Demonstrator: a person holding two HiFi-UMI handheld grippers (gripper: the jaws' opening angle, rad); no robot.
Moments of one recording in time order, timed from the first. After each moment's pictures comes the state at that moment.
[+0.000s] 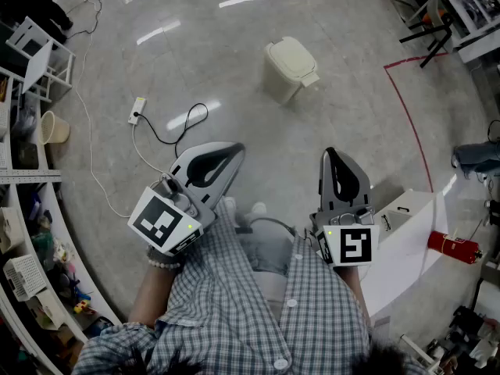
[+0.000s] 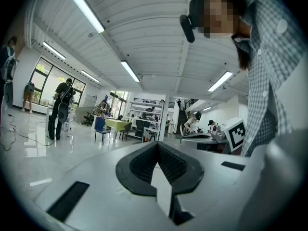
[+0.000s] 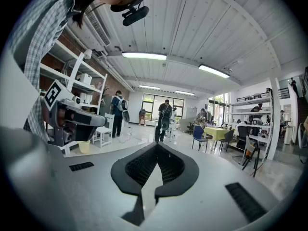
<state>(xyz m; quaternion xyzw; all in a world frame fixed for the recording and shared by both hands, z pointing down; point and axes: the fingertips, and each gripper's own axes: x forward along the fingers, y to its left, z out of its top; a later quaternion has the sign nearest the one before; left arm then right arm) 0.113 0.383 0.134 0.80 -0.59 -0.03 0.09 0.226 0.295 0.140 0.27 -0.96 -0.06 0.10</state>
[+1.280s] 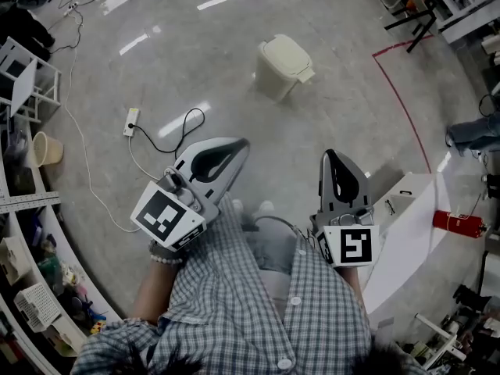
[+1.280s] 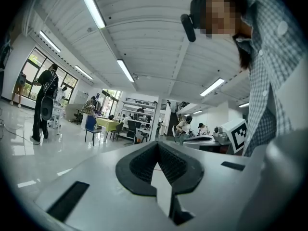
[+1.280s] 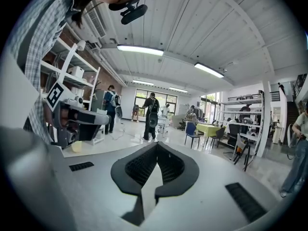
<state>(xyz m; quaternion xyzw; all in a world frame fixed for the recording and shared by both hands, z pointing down) 0.068 0.392 0.139 0.84 -0.54 -0.05 0.09 0.191 0.326 0.146 0.33 -0.94 -0.05 0.12</state>
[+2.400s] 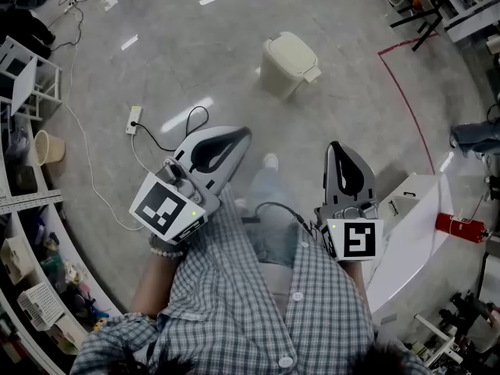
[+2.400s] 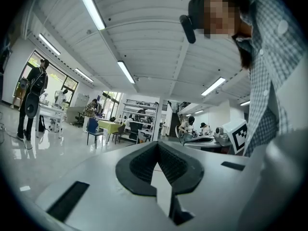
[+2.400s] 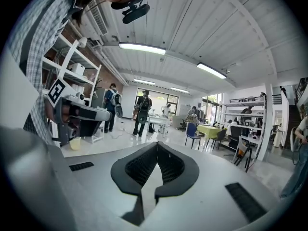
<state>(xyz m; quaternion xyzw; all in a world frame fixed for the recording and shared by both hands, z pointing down) 0.043 0.365 0.138 0.83 -0.55 -0.05 0.08 0.169 0.299 0.152 0.32 -0.94 -0.06 0.13</state>
